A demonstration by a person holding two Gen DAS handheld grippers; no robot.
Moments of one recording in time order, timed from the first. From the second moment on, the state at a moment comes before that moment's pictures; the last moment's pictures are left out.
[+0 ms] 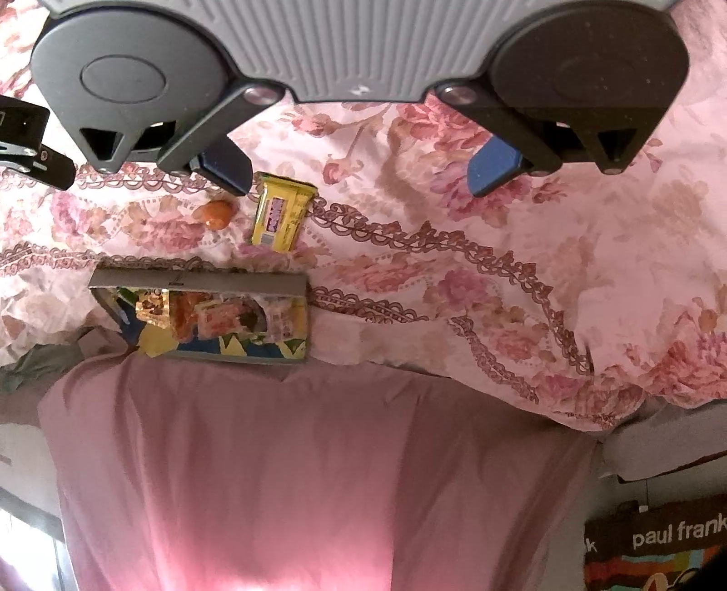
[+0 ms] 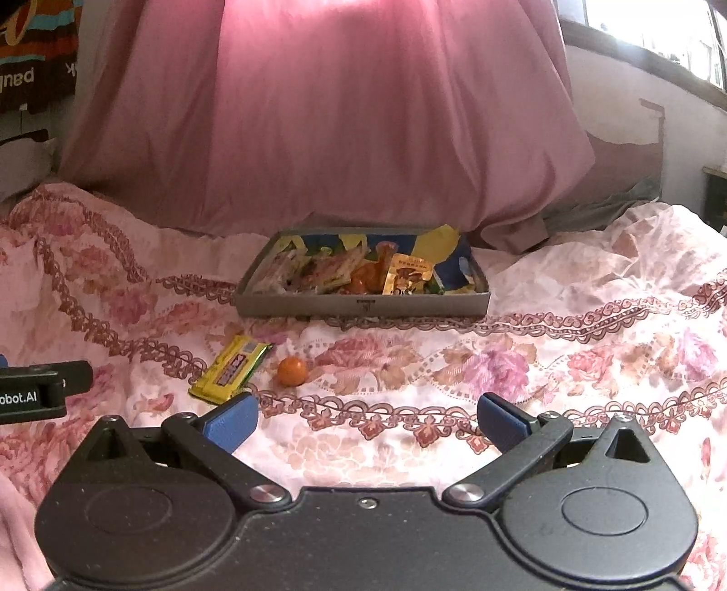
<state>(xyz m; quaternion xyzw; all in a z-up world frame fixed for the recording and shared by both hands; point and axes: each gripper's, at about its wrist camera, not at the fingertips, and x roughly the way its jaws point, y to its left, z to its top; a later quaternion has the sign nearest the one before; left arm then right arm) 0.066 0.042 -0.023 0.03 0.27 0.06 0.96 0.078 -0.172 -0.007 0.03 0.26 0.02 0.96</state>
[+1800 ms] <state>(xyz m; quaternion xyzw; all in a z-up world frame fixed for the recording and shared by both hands) 0.164 0.064 -0.036 0.01 0.36 0.01 0.93 0.170 -0.152 -0.042 -0.06 0.30 0.13 0.94</state>
